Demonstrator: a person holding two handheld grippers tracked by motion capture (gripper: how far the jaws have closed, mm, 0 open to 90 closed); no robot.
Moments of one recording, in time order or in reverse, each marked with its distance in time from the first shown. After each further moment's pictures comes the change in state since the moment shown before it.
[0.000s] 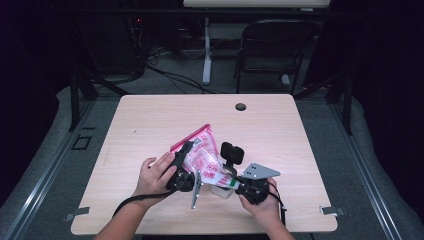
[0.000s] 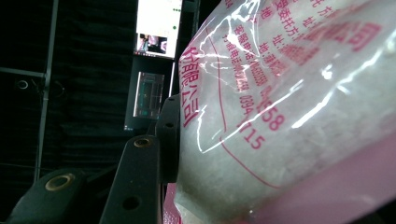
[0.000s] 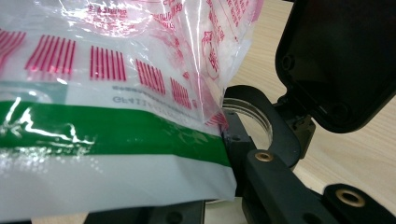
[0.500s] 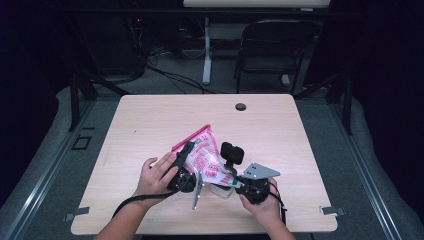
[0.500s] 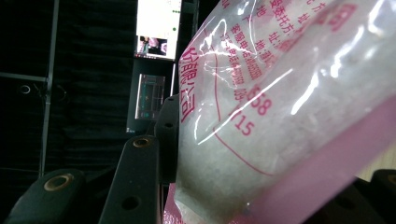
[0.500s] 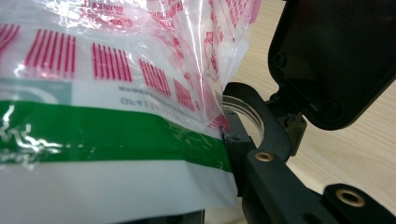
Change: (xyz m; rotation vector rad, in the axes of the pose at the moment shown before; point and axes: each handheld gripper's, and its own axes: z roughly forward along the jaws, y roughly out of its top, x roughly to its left) left arm -0.001 0.002 0.000 -0.006 0.003 0.019; right arm -0.001 0.000 0.000 0.002 -0.021 -0.009
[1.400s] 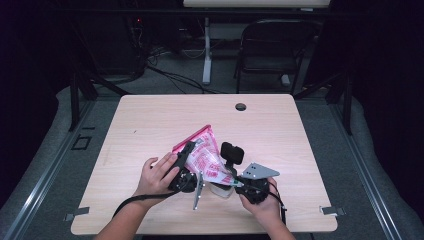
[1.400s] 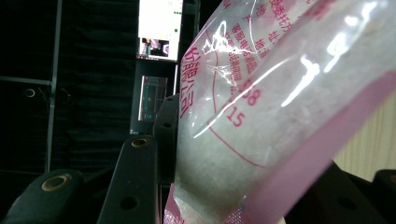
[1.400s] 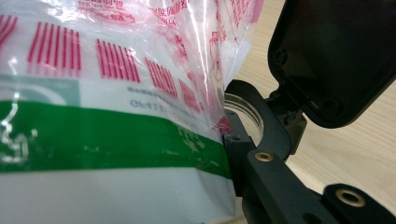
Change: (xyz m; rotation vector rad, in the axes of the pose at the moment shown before) left arm -0.001 0.002 0.001 -0.002 0.007 0.018; right arm 0.000 -0.001 0.001 0.012 -0.004 -0.007
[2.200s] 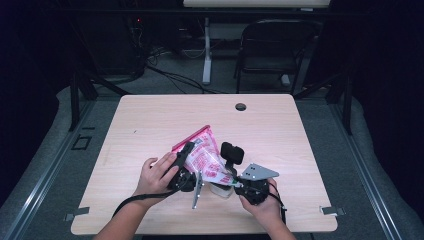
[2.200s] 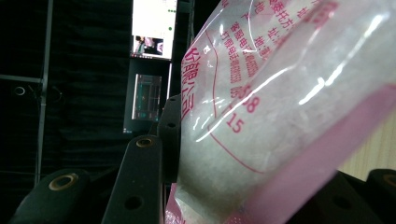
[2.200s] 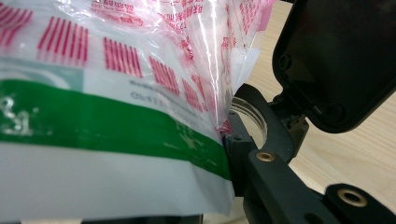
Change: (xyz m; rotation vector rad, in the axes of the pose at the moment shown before) left arm 0.000 -0.003 0.002 -0.006 -0.020 -0.020; right arm 0.003 0.002 -0.002 -0.002 0.003 -0.027
